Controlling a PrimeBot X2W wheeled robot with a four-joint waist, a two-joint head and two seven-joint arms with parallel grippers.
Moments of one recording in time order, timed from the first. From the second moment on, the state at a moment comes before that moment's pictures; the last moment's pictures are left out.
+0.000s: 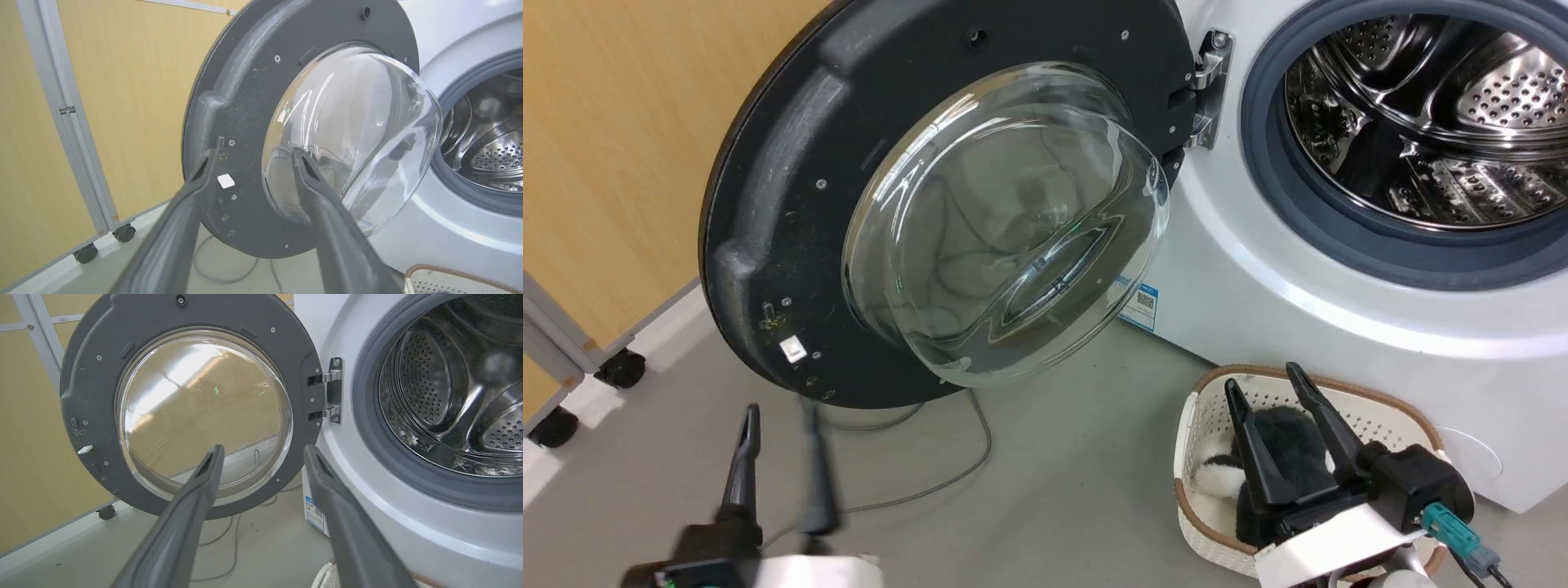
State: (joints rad) left arm 0.10 0.05 -0.04 -0.11 -0.10 0.17 -0.26; right arm -0.08 -0.07 0.19 0.12 0.18 0.13 -0.26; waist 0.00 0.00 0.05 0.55
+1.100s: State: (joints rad) left arm -0.70 0.36 0.53 0.66 -0.99 -0.10 0.18; right arm -0.03 -0.09 0.08 -0.08 0.10 0.13 -0.20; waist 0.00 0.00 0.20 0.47
